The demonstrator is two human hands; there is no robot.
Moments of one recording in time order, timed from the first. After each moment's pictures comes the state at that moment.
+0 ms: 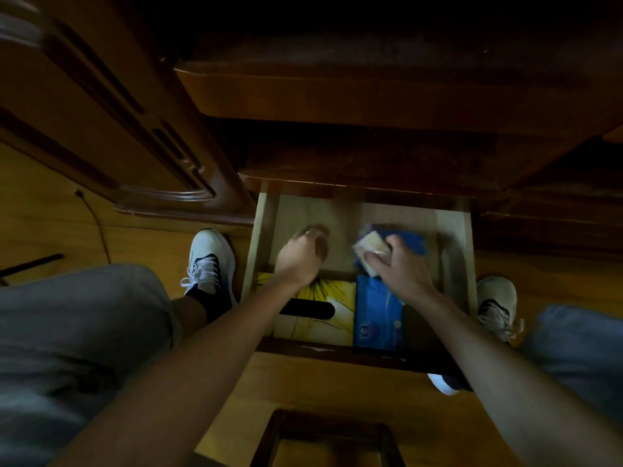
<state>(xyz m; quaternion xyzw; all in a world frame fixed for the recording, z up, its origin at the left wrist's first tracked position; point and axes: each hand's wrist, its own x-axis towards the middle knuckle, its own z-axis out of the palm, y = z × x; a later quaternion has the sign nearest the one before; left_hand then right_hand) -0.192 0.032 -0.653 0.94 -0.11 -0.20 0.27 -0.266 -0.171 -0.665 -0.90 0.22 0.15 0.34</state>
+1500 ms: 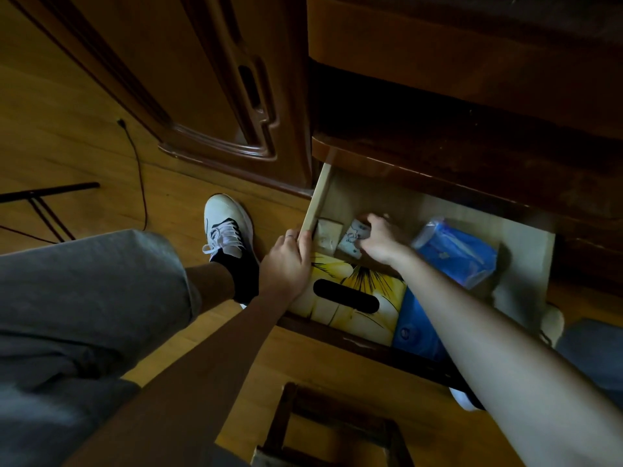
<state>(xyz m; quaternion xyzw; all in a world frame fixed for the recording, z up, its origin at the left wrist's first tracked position) -0.236 0.137 -0.678 0.94 0.08 -0.09 0.33 -0.170 -0.067 -0.710 -0.89 0.13 0.33 0.28</state>
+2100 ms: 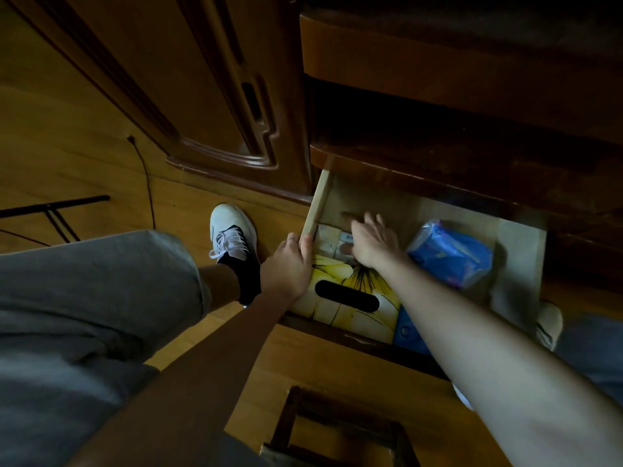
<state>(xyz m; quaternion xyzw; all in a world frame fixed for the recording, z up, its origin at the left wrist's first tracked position) -0.236 0.141 -0.674 0.95 0.06 -0.12 0.28 -0.177 -0.041 -0.690 -0.95 -0.01 0.29 0.07</state>
